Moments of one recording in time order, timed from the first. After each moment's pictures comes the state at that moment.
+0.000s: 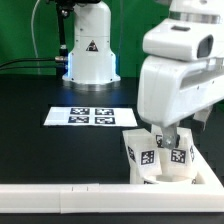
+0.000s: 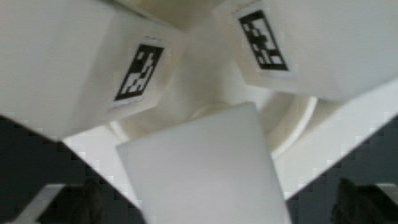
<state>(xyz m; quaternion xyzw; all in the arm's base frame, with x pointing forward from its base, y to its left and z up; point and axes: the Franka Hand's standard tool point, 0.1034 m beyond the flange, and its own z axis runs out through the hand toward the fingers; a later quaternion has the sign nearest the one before) 0.631 0.109 0.074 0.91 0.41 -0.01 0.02</state>
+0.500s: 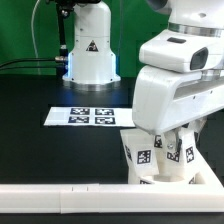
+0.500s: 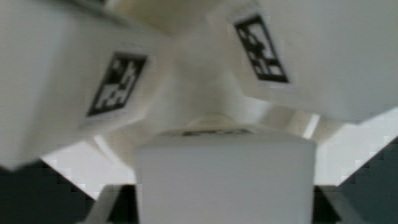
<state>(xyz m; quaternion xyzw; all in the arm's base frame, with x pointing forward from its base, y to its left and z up) 0.630 0.107 0.070 0.94 0.34 -0.01 0.02</state>
